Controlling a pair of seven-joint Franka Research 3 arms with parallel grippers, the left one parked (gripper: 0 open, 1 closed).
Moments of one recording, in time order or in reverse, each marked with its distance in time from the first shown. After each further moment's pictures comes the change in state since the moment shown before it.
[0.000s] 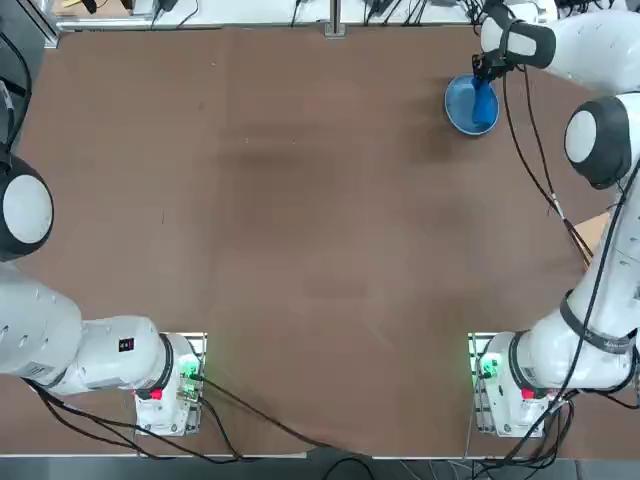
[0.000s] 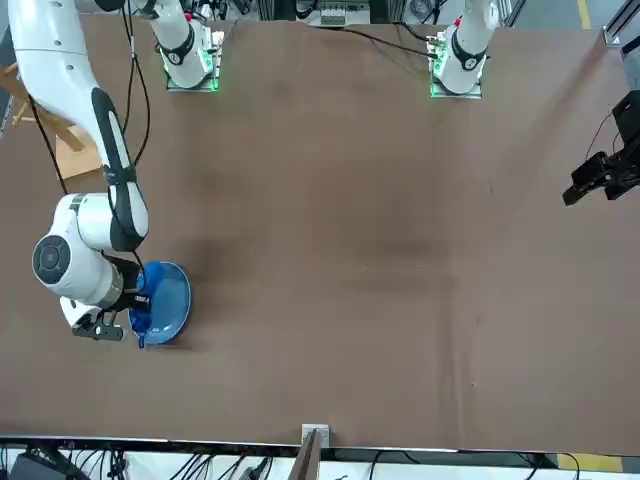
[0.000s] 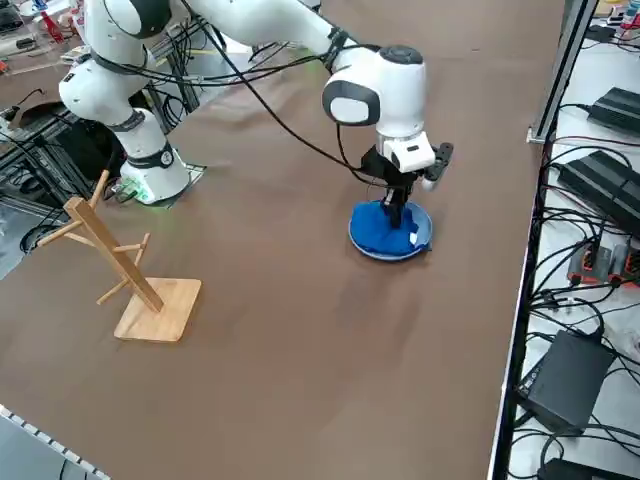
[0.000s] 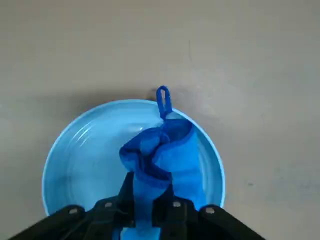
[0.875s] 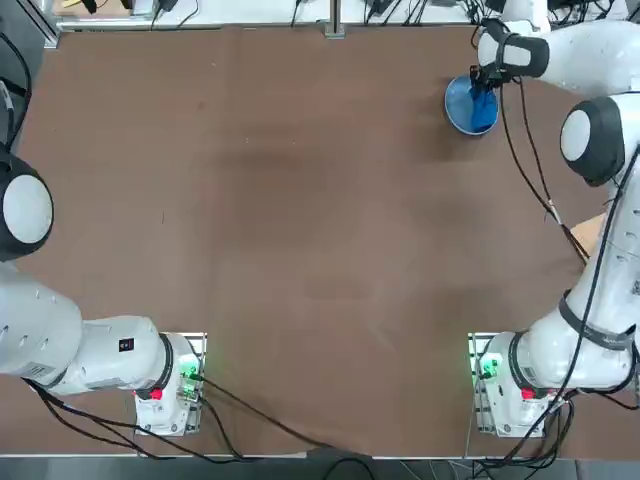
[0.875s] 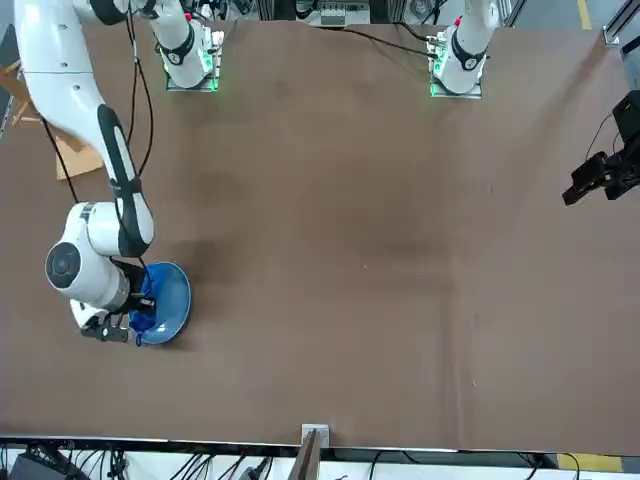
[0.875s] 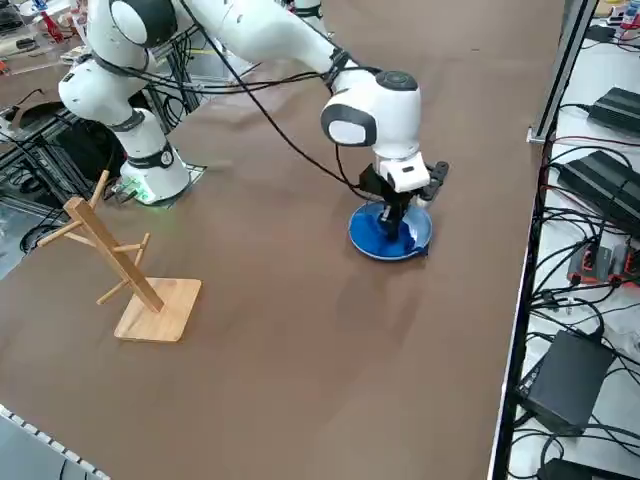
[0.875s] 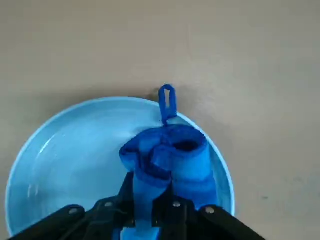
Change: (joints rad) arm -0.013 0.045 0.000 -0.034 0.002 0.085 0.004
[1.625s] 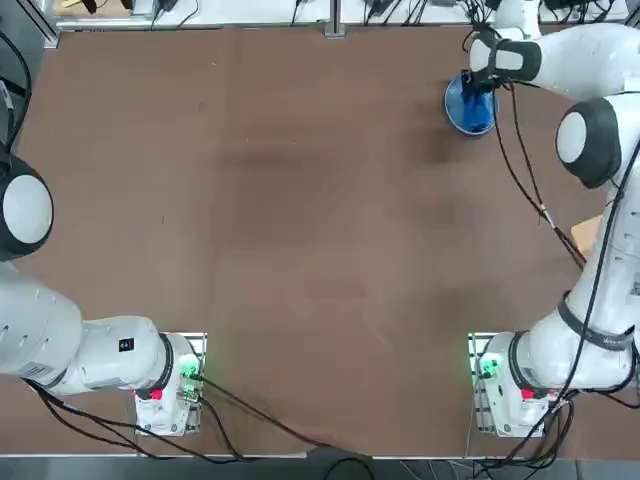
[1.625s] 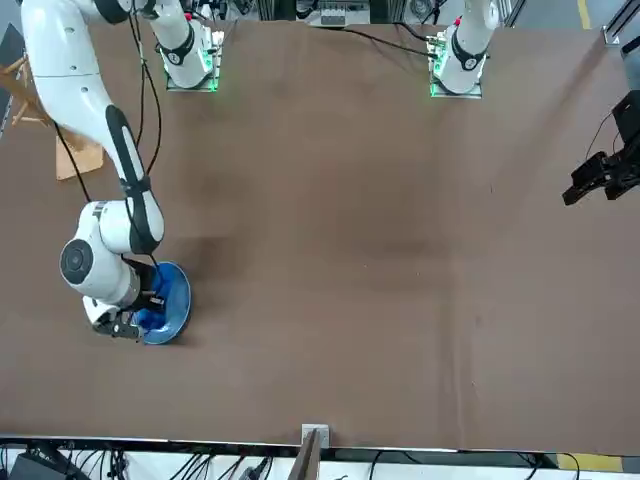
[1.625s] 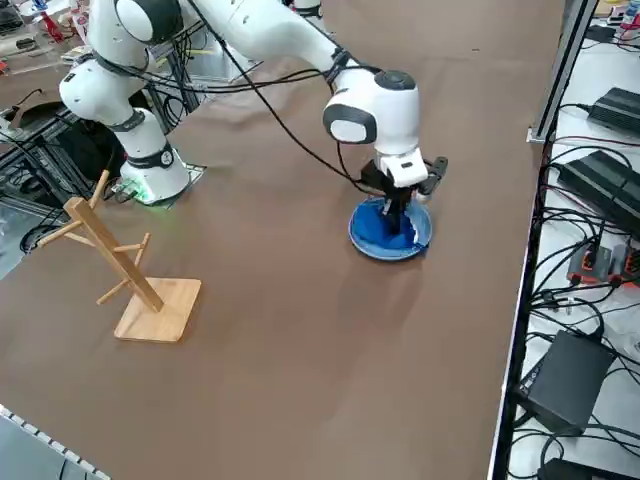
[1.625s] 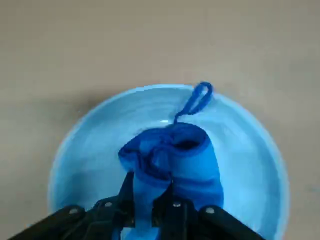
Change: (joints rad) arm 0.055 -0.010 0.002 -0.026 0.066 0.022 0.046
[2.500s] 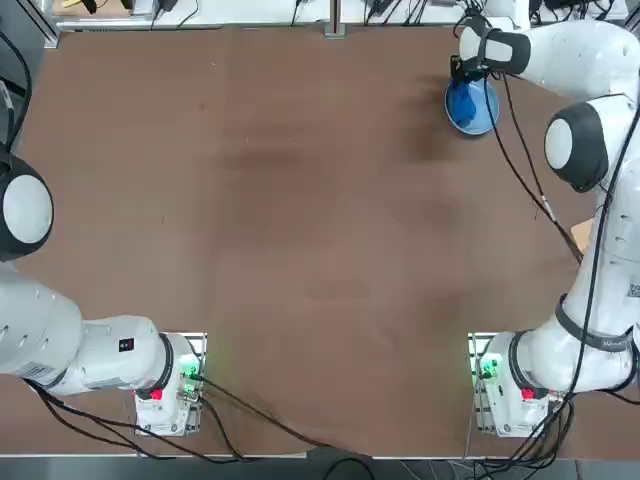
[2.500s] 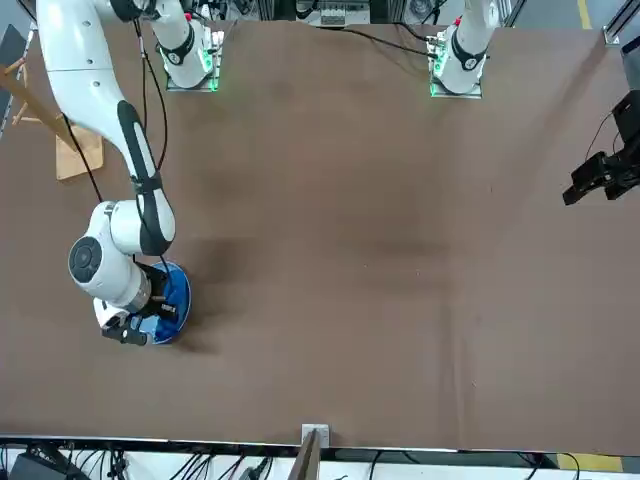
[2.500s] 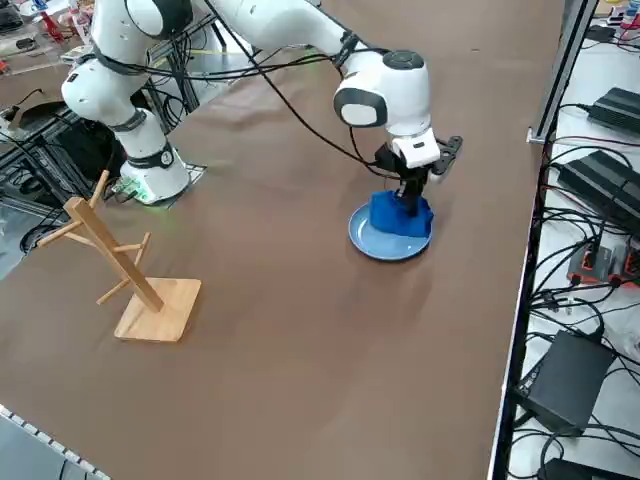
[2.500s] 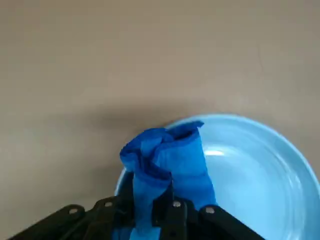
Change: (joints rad) arm 0.077 0.025 -0.054 0.089 0.084 0.011 0.006
